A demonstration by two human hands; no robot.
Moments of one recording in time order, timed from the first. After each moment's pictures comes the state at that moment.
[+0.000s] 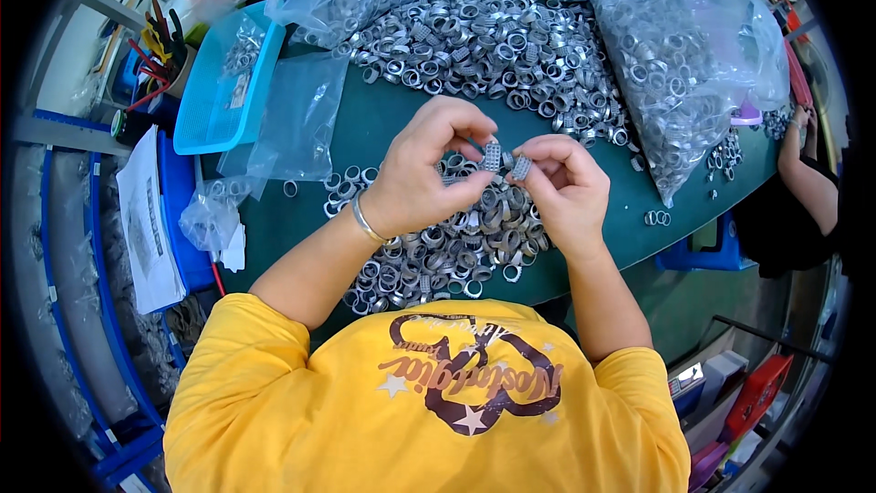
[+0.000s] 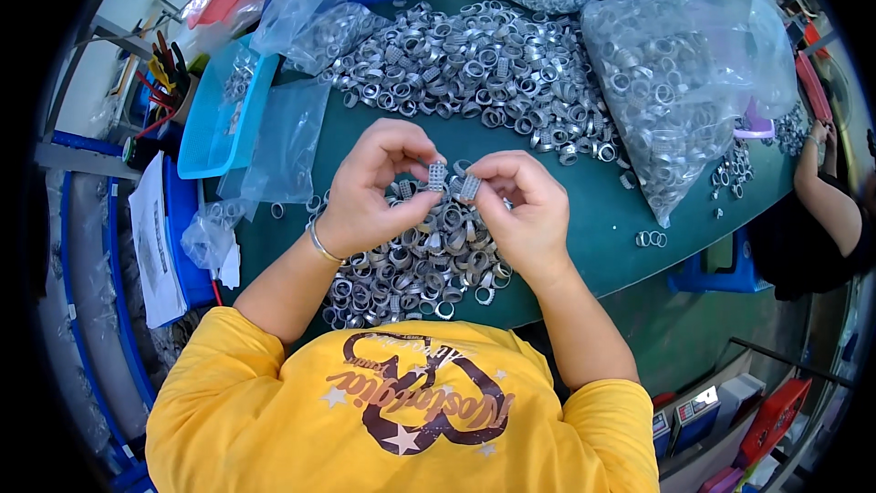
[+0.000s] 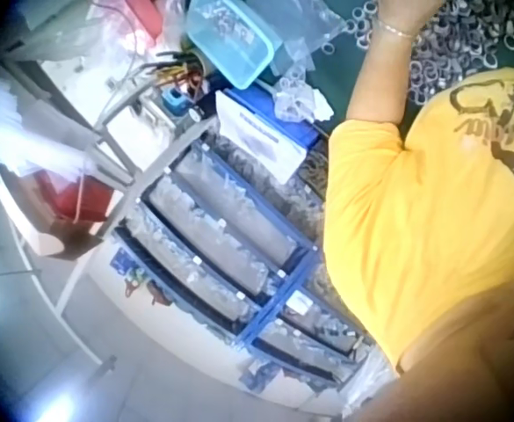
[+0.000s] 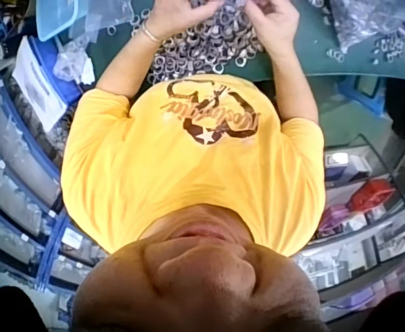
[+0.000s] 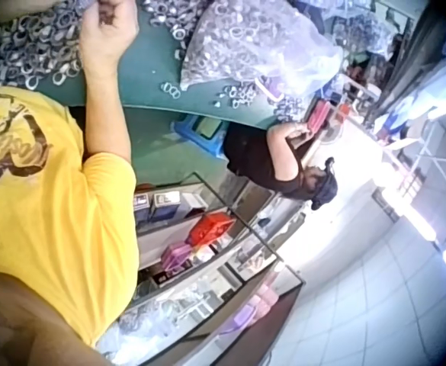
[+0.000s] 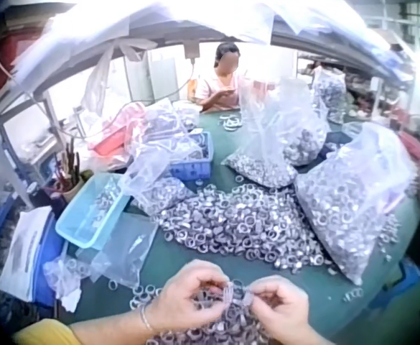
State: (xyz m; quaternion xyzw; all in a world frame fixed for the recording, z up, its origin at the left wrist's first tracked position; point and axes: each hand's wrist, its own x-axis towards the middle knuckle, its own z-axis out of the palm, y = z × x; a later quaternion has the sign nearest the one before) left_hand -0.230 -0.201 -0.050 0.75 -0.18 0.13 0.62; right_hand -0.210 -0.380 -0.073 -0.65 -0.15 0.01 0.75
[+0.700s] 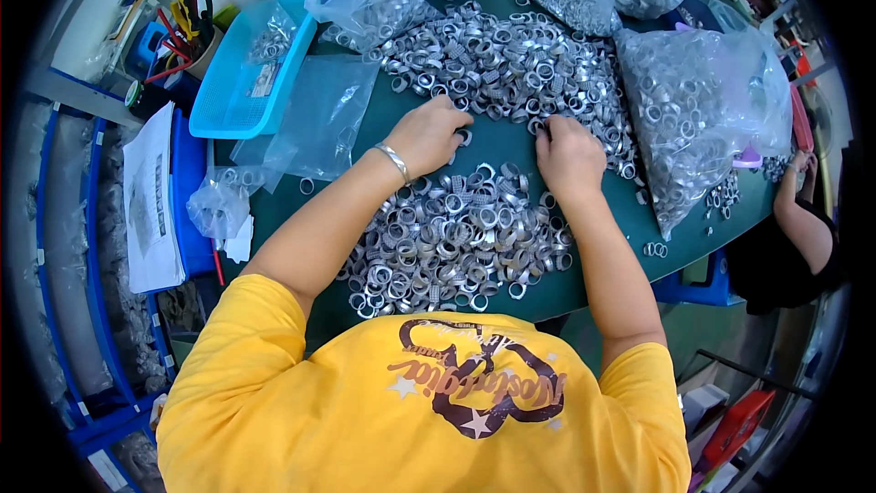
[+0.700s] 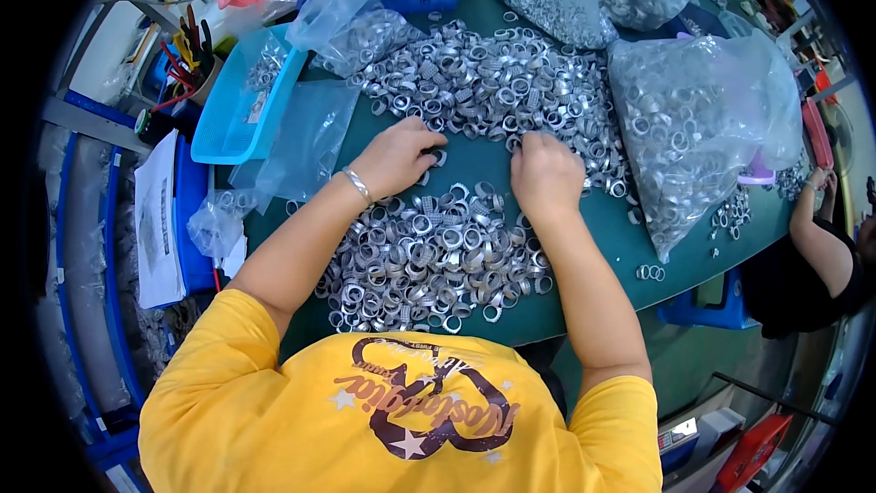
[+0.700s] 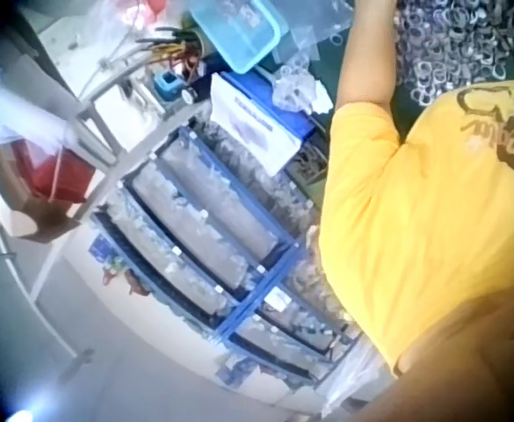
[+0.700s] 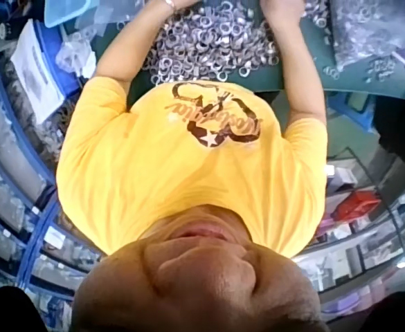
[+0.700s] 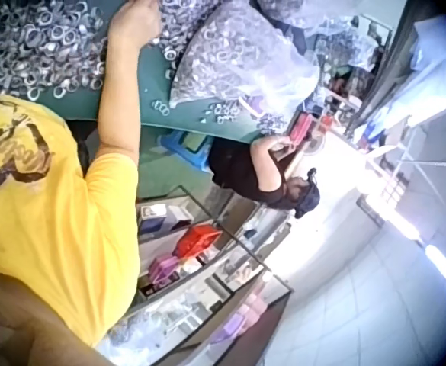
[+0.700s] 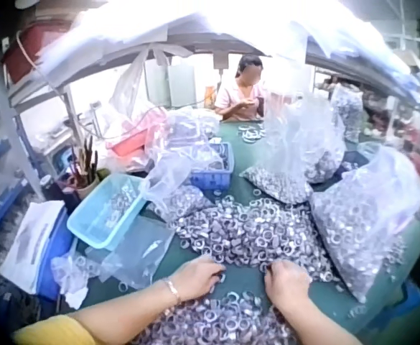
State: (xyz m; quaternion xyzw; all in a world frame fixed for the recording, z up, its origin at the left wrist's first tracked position) left_hand -0.179 -0.148 -0.110 0.95 -0.13 0.10 0.28; right_hand -0.133 -0.370 -0.107 -0.93 -0.24 -0.19 0.18
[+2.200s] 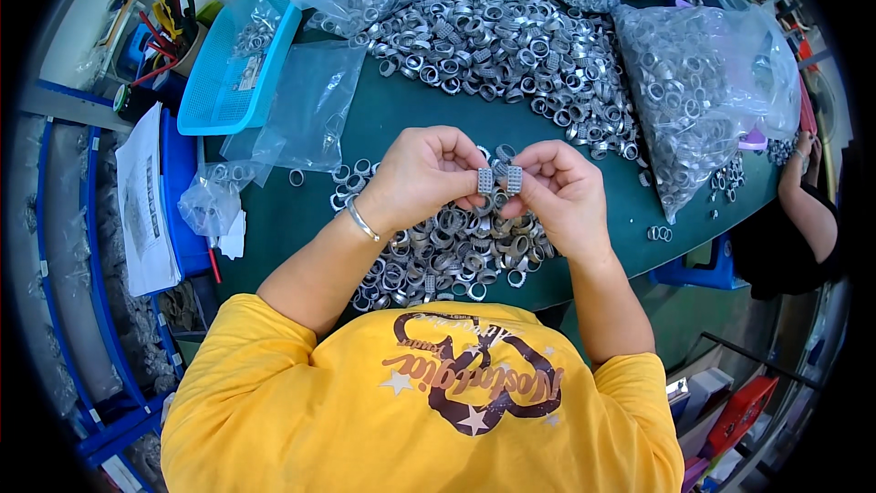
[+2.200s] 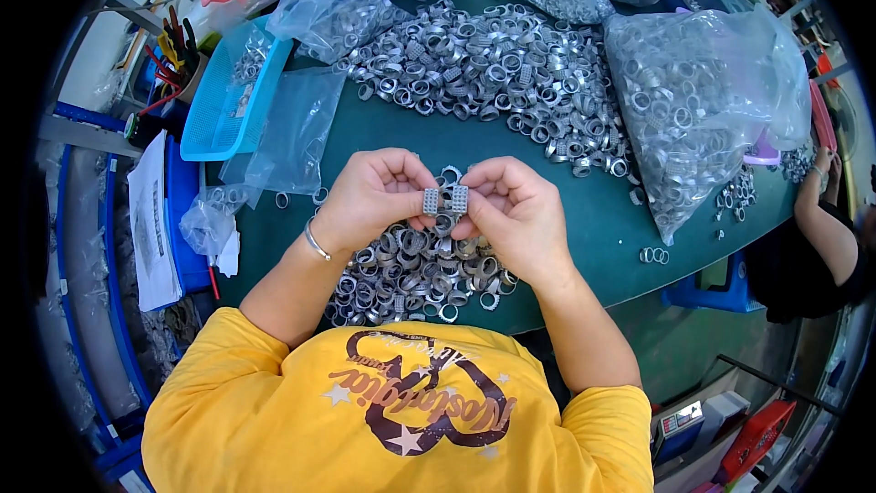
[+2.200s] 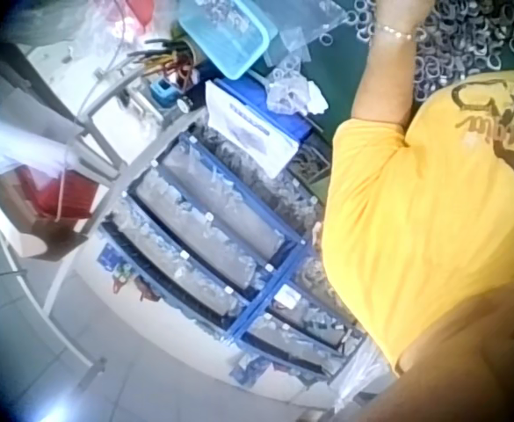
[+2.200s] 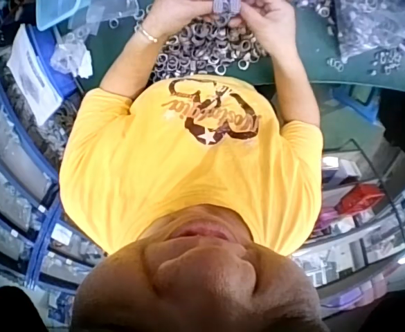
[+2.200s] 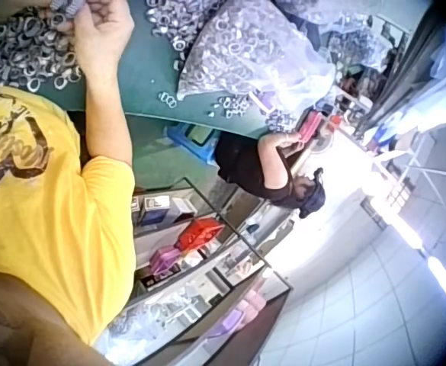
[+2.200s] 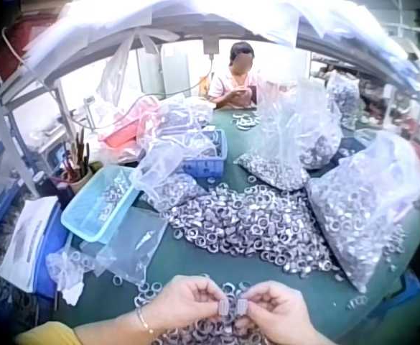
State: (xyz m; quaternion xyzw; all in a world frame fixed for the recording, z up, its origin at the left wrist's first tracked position) left_hand -0.239 -0.186 -0.044 0.64 0.07 -0.15 0.75; right_hand -0.206 -0.370 -0.052 -0.63 -0.11 0.23 0.73
